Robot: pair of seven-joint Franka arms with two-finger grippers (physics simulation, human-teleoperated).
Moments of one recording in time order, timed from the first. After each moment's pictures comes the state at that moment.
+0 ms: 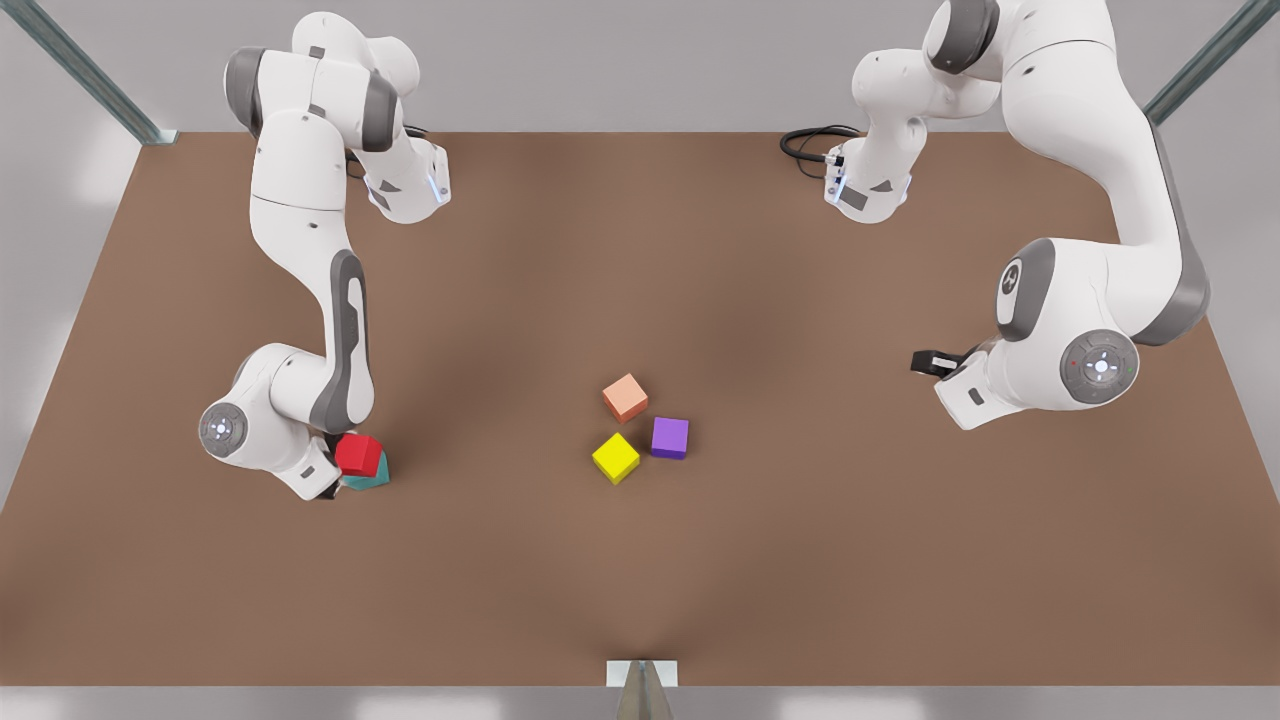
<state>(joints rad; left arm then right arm) -0.10 0.38 -0.04 -1.34 0.04 1.35 0.10 0.52 0.69 -0.62 -1.73 0.51 2.12 -1.83</state>
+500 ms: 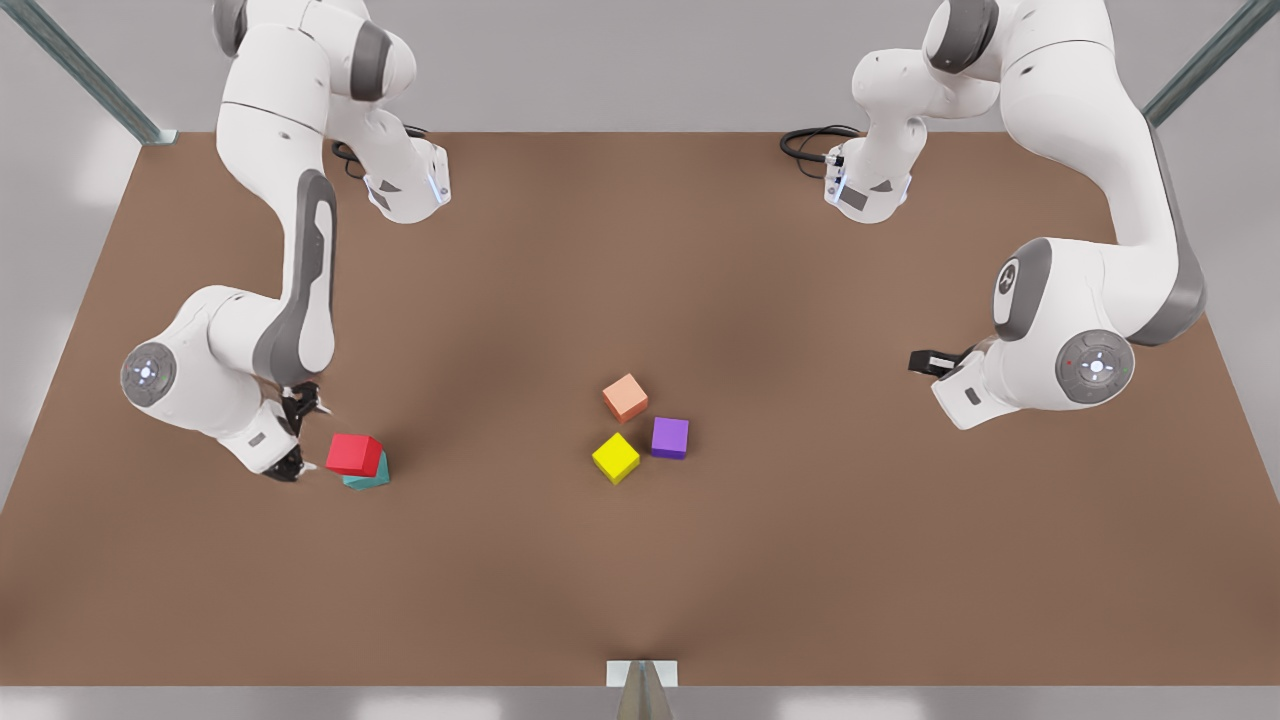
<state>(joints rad) -0.10 0.38 -0.05 -1.34 0.04 1.35 0.09 0.75 0.50 -0.89 -1.66 0.49 1.87 -1.76</state>
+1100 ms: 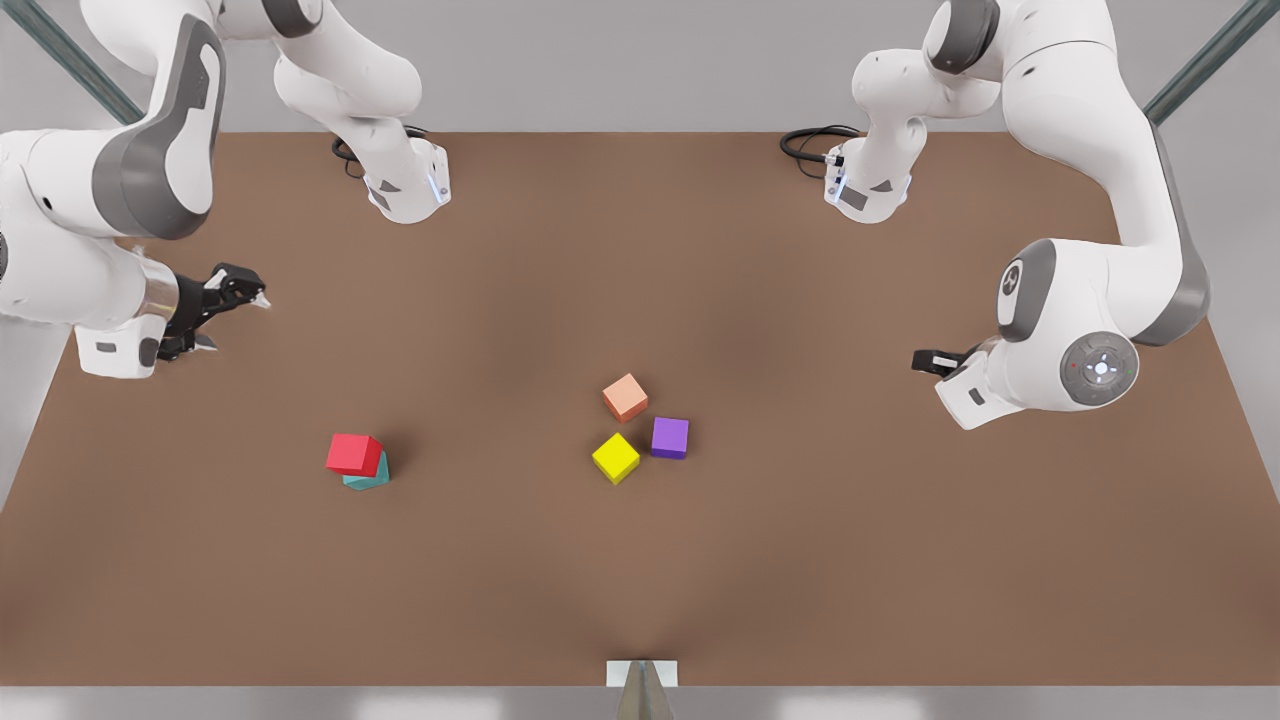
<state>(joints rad) -0.09 0.38 -0.04 -1.34 0.05 1.34 0.09 -0.06 0.19 0.05 -1.34 0.01 1.25 -0.65</state>
